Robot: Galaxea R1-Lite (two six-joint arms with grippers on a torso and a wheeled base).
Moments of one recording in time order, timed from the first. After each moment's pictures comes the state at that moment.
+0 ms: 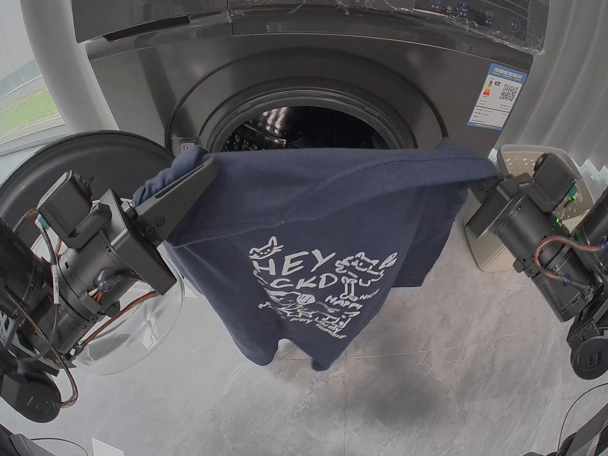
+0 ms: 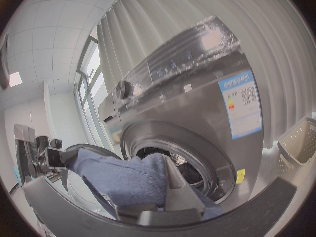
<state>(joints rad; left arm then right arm) -0.58 1.47 -0.42 -1.48 -0.24 -0.21 0.64 1.57 -0.55 -1.43 -0.06 0.10</state>
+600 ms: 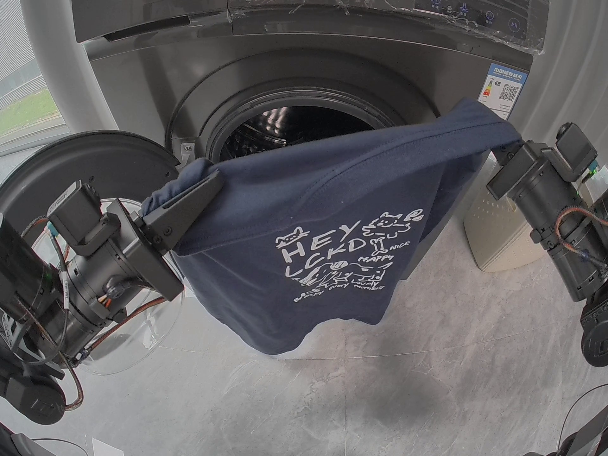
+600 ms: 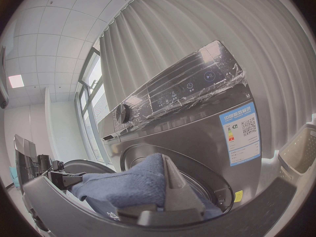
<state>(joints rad) -0.58 1.49 -0.40 -1.48 -0.22 -0.20 0.62 1.52 -0.62 -1.44 -0.06 0.10</state>
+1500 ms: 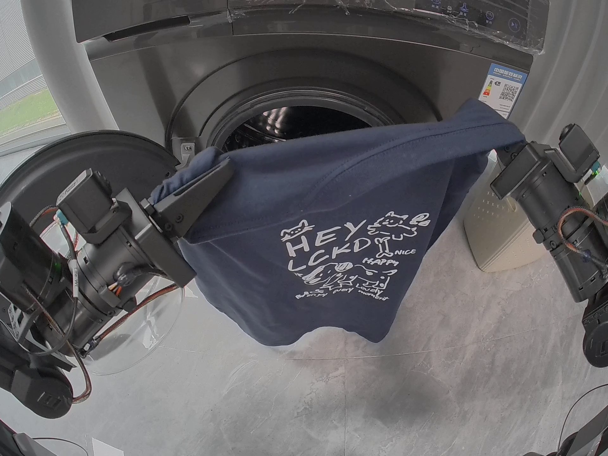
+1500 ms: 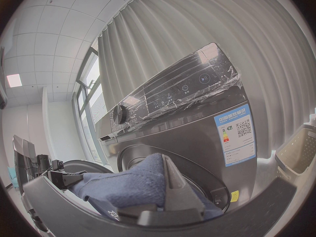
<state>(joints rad) -0.59 1.52 -0.45 -1.49 -0.22 -0.20 0.62 1.52 -0.61 -1.43 -0.08 0.10</state>
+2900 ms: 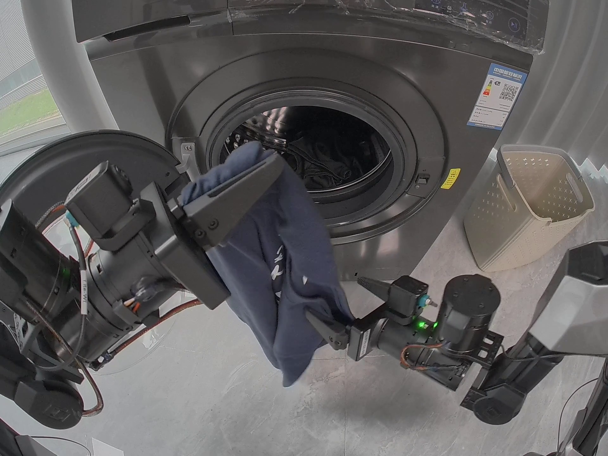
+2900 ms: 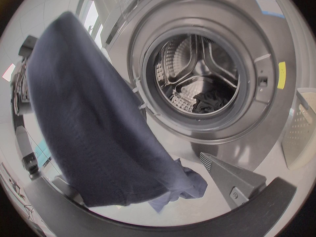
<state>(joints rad) -0.73 1.54 -0.50 -1.49 -0.23 -0.20 0.78 2.03 -0.53 -1.44 -0.07 0.10</state>
